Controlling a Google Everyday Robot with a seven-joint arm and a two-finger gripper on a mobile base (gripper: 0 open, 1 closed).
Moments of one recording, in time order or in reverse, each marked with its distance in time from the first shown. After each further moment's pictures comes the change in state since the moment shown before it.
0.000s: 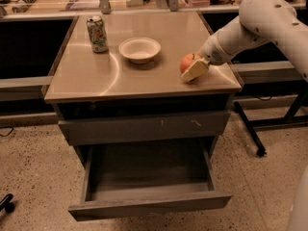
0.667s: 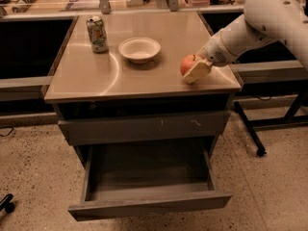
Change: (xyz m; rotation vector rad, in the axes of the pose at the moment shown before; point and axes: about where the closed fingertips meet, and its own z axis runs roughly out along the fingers) arm -0.004 0.023 -0.018 -0.029 -0.006 -0.037
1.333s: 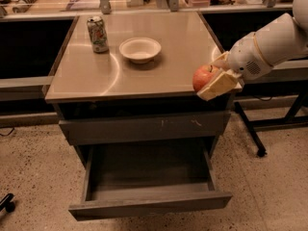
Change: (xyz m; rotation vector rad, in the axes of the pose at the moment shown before) arm 0.014 0.092 -0.083 -0.093 -0.047 -0.048
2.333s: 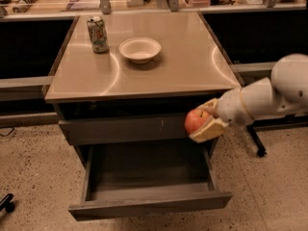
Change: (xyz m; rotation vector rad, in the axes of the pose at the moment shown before) arm 0.074 0.052 0.086 -0.099 -0.091 -0.001
